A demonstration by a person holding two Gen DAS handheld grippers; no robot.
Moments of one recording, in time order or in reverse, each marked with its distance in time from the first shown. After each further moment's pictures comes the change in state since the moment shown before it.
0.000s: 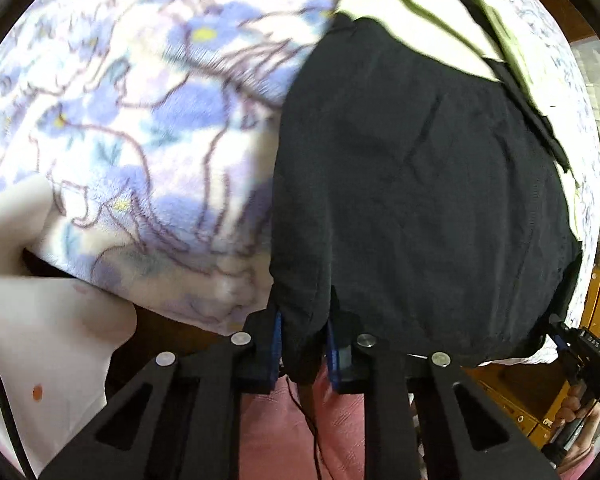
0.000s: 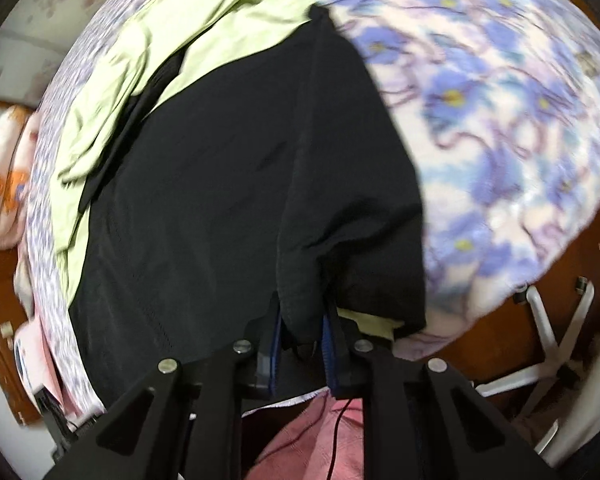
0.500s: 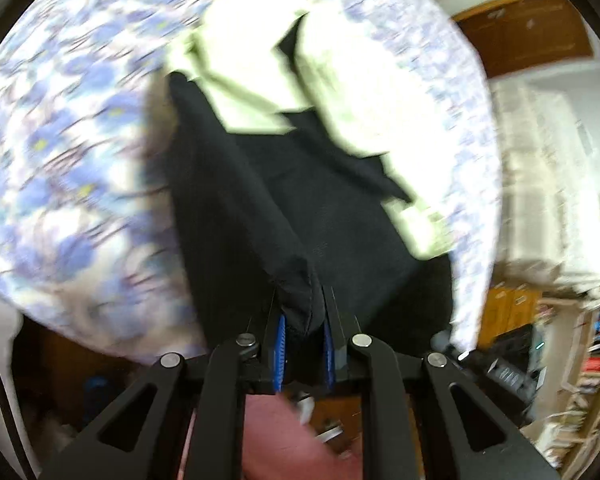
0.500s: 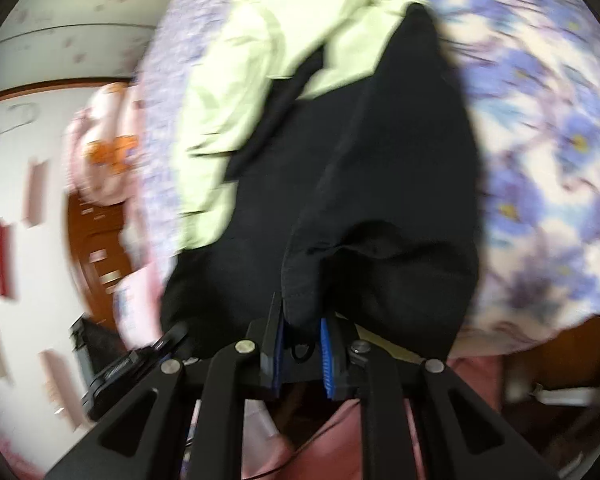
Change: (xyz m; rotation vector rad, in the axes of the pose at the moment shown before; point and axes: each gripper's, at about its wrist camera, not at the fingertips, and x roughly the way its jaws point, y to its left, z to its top) left arm -0.094 -0.179 0.020 -0.017 -0.122 -0.362; right arm -0.039 0.036 0.044 -0.080 0.173 0.500
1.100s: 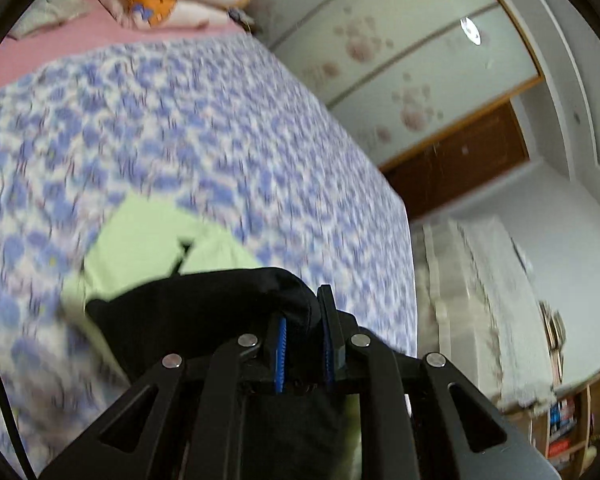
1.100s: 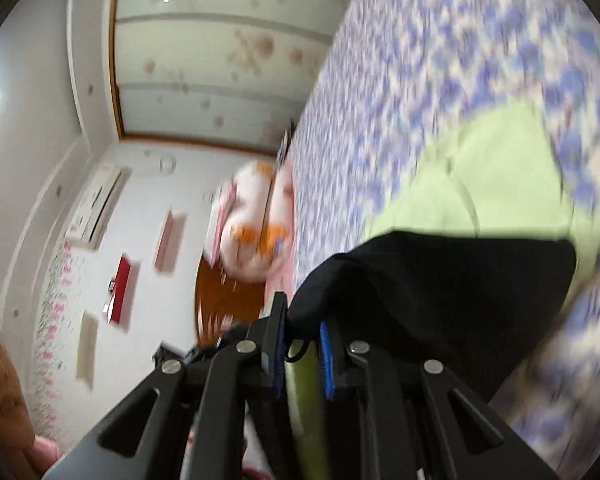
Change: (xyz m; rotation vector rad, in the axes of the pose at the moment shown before) left arm -0.071 -0.063 0.201 -0.017 -0.551 -0.221; right arm -0.063 0.106 0.169 -0.128 -0.359 0.445
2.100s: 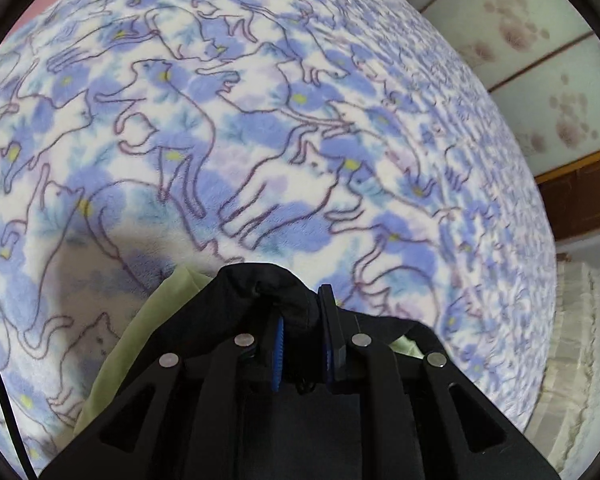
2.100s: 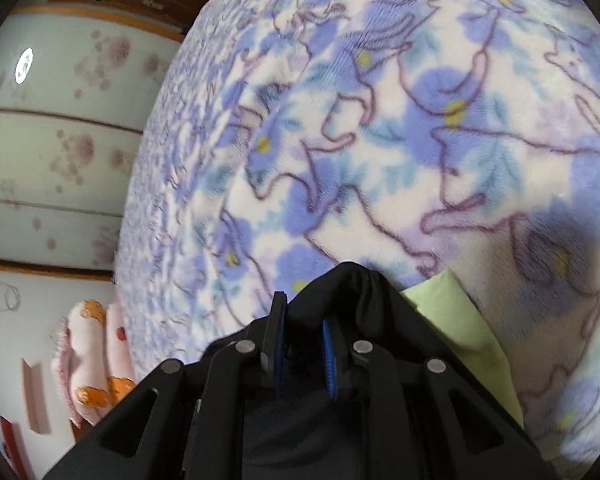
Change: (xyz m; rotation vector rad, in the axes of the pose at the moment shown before) left arm 0.278 0.182 0.096 -0.152 0.144 0.466; right arm 0.122 -0.199 0.185 0.240 -0.252 -0.581
